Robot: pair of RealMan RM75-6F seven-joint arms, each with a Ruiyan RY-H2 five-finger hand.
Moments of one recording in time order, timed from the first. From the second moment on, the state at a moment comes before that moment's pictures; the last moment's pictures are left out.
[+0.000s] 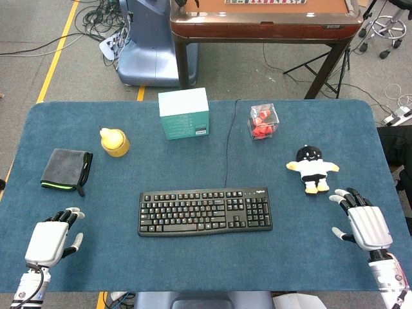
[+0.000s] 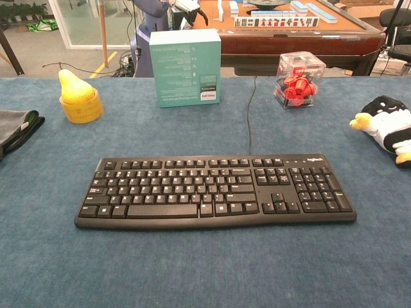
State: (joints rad) left arm -0.19 -1.19 0.06 -1.89 1.38 1.49 0.50; right arm 0.14 -1.14 0.03 -1.60 -1.50 1.36 -0.12
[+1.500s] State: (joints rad) left arm -0.73 -1.23 -0.11 -2.07 0.85 0.97 0.83; right arm 0.12 -1.13 0.02 -1.62 -1.53 1.39 -0.10
